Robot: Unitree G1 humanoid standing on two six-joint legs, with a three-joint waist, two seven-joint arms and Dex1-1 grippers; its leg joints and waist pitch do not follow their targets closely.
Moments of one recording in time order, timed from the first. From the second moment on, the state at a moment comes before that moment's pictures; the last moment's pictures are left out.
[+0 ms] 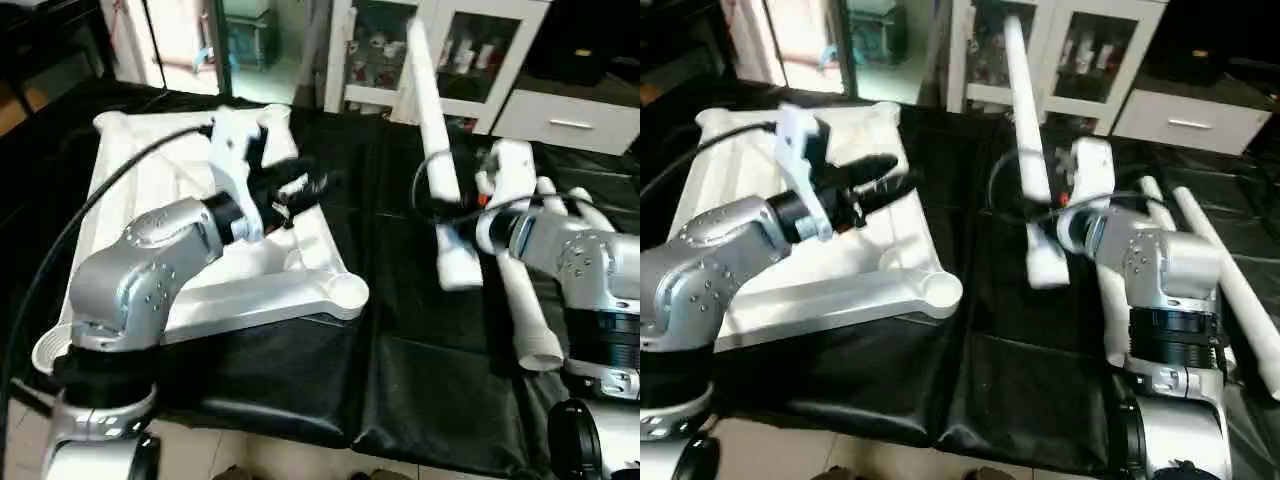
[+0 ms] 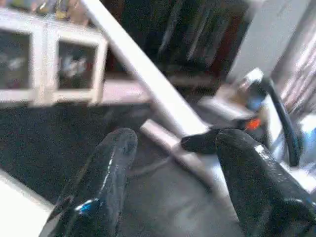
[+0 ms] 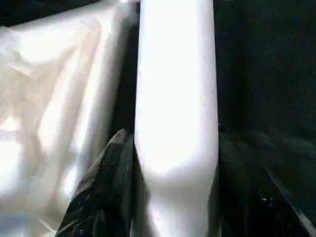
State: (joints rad) left arm -0.62 0.23 0.09 -0.20 -0.60 0.85 -0.51; right arm -0.67 -0.32 -0.22 0.05 0.43 1.01 0.34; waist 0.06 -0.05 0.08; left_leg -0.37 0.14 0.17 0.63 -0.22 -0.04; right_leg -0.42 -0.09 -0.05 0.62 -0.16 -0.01
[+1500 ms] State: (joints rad) left arm -0.79 0.03 0.27 -0.11 -0.83 0.99 -0.16; right arm -0.44 -0.41 -0.01 -0.29 0.34 0.58 0.58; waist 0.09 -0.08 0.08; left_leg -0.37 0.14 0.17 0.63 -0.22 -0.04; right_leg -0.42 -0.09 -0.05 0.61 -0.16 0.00
